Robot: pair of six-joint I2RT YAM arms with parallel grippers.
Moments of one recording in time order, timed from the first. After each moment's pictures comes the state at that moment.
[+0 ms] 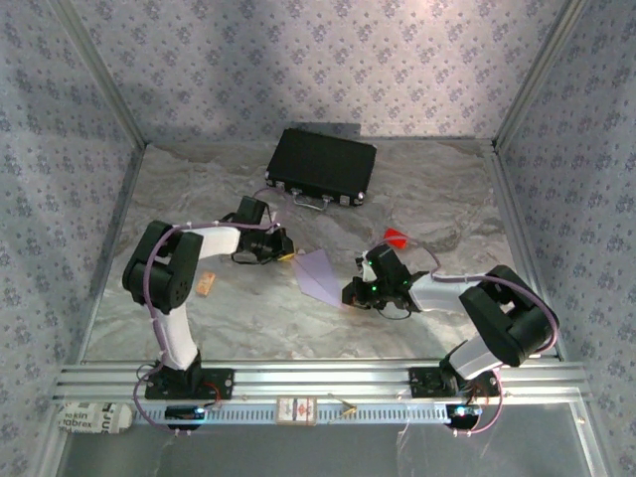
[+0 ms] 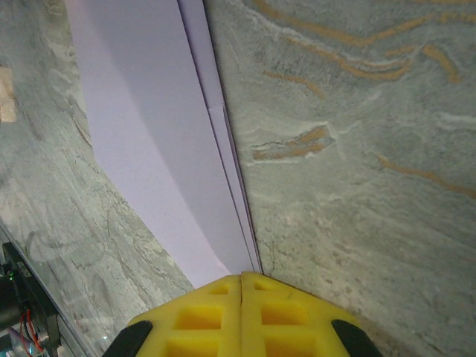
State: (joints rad) left arm -0.39 1.86 0.97 -0.15 0.52 -0.65; right arm 0.63 1.50 0.49 0.08 -0.46 0.77
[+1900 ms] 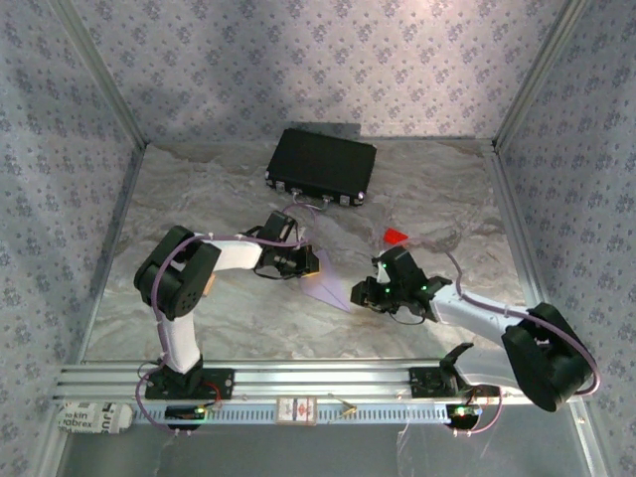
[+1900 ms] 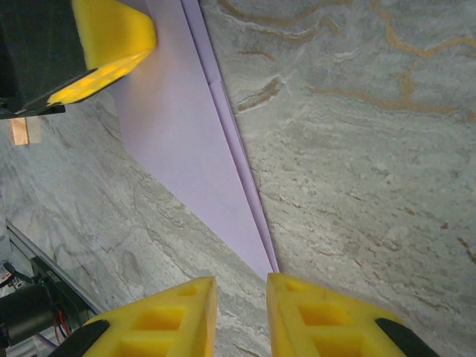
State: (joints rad) left arm -0.60 1.87 0.93 -0.06 0.56 -0.73; right arm 0.62 1.23 0.45 -0.13 -0.41 0.86
